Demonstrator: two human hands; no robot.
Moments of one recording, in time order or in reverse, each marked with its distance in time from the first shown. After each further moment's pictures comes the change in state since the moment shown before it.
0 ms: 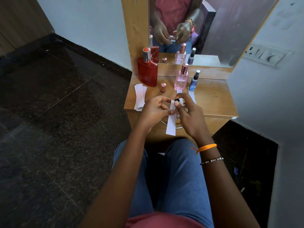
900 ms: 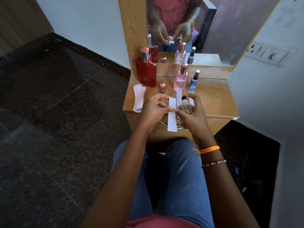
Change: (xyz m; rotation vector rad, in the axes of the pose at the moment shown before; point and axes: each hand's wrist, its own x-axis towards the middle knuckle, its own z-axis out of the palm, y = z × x) left_hand 0.013 -0.003 0.006 -0.020 0.103 0.018; right_hand 0.001 -0.002 -0.004 0.409 0.035 0.305
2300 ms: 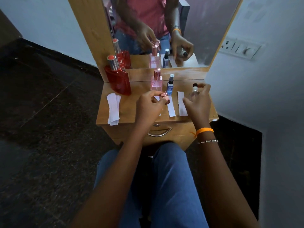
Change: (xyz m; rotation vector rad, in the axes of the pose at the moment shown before) left_hand 0.039 0.024 0.053 0.109 0.122 0.102; right_hand 0.077 0.020 -0.065 -0.452 0.452 -0.057
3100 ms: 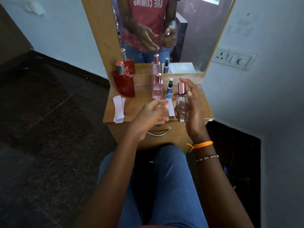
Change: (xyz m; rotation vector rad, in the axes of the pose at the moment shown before) left_hand -0.050 0.021 -0.034 -0.202 -0.390 -0.170; right_hand -0.058 -0.042 -0.031 0.696 -0.332 -0.214
